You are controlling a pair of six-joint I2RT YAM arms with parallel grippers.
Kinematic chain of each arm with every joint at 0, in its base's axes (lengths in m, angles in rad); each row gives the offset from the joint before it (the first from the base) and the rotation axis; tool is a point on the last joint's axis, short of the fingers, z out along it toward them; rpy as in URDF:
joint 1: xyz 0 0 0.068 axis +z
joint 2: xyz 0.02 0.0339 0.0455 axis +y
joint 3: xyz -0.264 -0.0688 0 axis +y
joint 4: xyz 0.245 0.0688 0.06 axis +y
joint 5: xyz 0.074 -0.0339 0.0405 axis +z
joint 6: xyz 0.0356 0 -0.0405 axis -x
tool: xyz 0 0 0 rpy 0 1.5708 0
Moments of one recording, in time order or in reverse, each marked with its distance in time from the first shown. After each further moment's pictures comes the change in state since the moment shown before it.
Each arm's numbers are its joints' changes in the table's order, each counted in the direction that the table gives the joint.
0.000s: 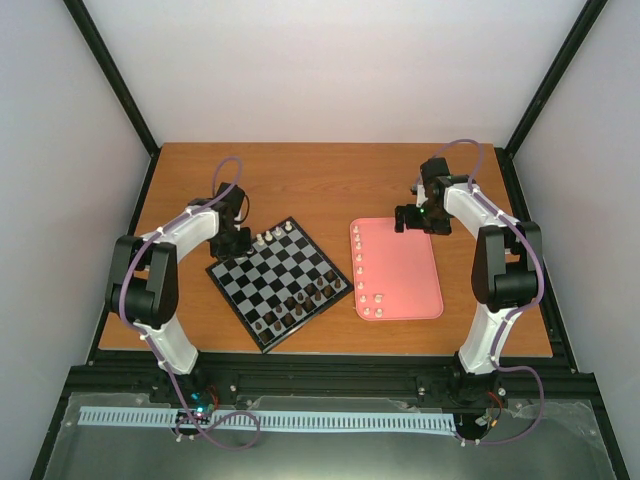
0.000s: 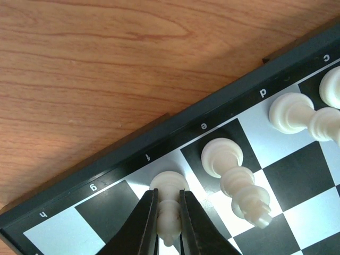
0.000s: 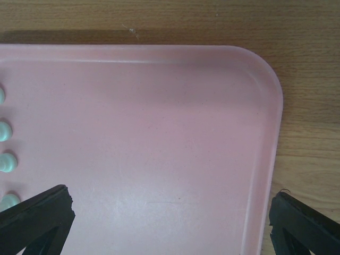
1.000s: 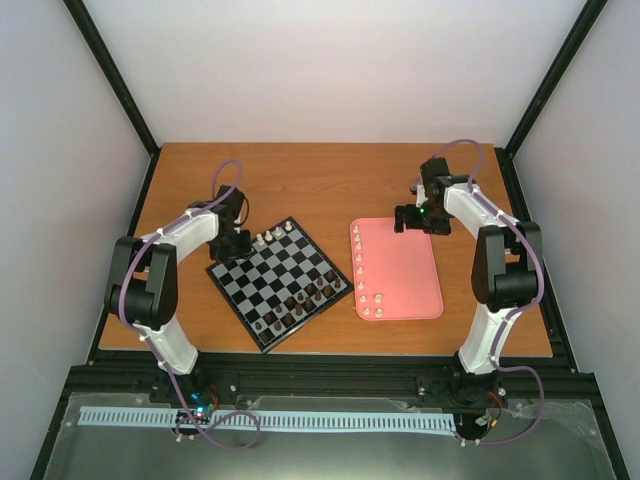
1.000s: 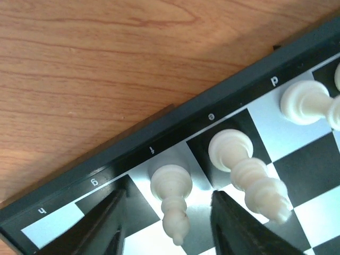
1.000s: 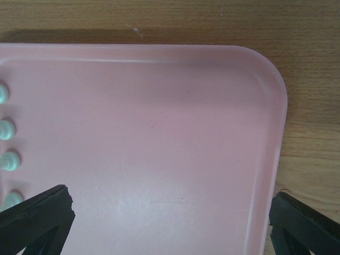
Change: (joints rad) left arm 0.000 -0.004 0.025 -0.019 0.002 -0.005; right arm 0.000 0.000 0.000 0.000 0.009 0.003
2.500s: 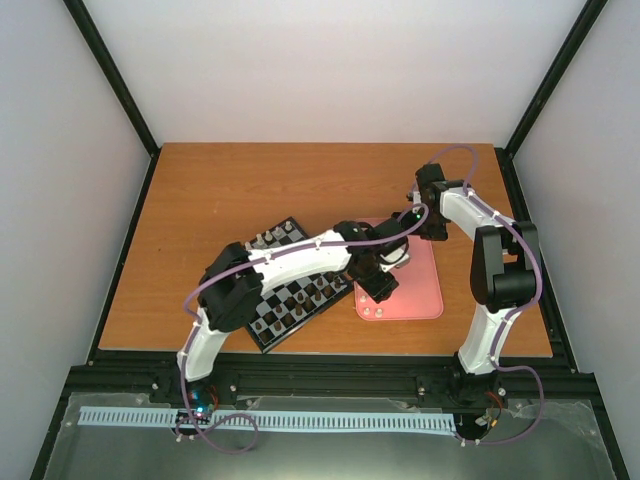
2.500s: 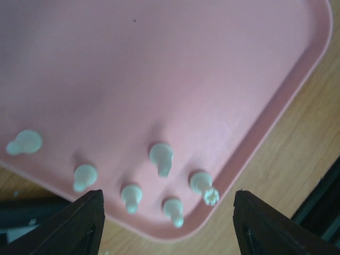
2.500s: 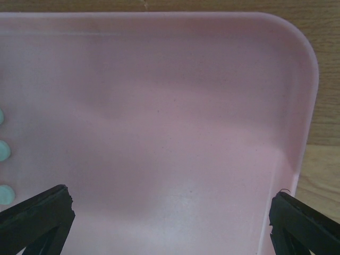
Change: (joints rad) left arm -0.842 0.354 -0.650 0.160 -0.142 -0.196; right arm 0.021 -0.001 0.047 -0.017 -0.003 -0.013
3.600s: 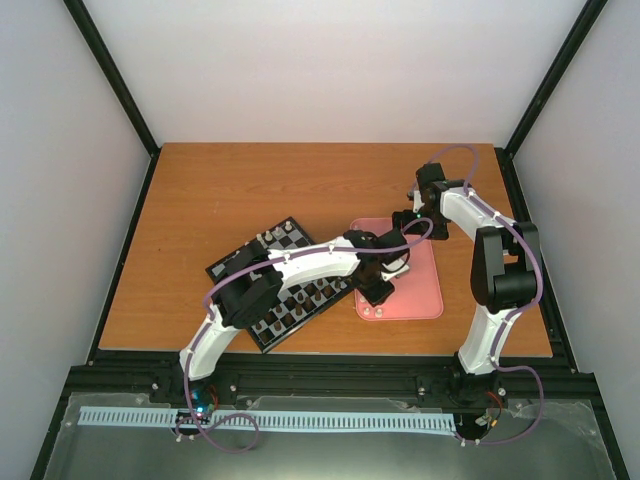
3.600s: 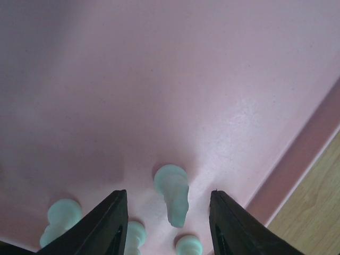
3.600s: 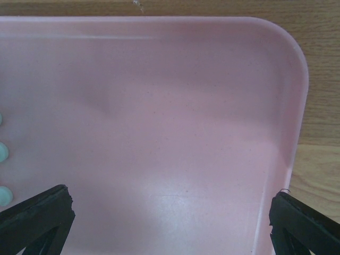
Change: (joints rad) left arm -0.003 0.132 -0.005 -0.056 -0.005 -0.059; right arm 0.000 -0.006 0.001 0.000 -0.014 0.000
